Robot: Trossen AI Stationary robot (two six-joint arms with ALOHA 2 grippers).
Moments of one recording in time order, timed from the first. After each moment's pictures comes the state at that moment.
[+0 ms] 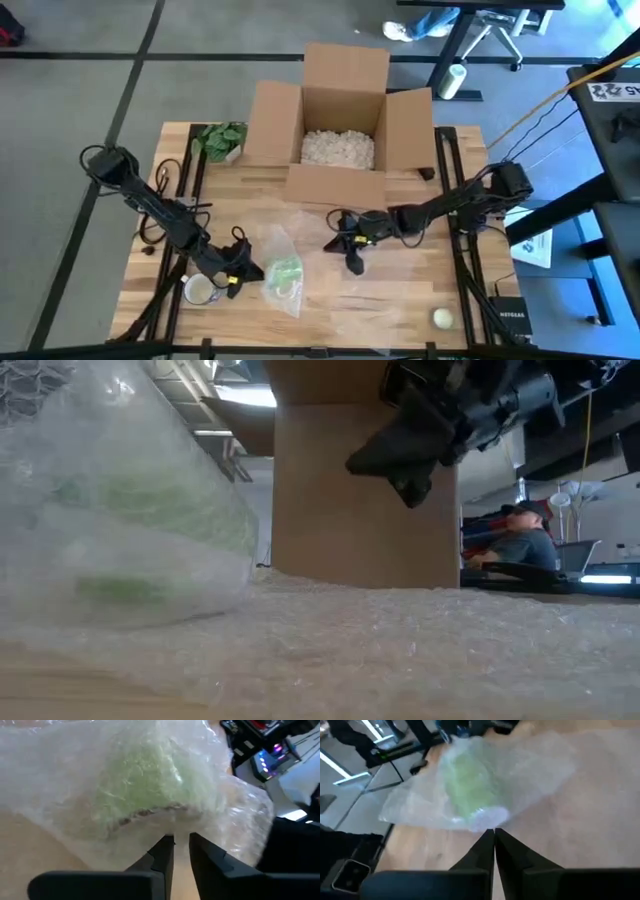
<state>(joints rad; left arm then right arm) -0.70 1.32 0.35 0.41 -0.40 -0.91 0.24 1.67 0.78 0.46 -0.08 0.39</state>
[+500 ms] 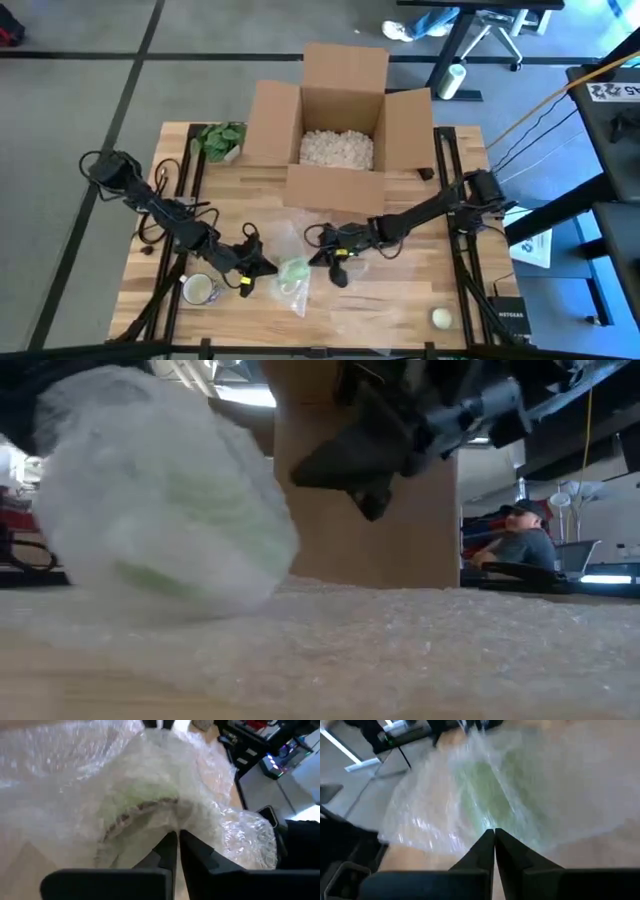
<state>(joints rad) -0.59 1.37 0.48 0.41 -0.39 -0.65 0.26 1.86 0.93 0.46 -0.12 0.39</state>
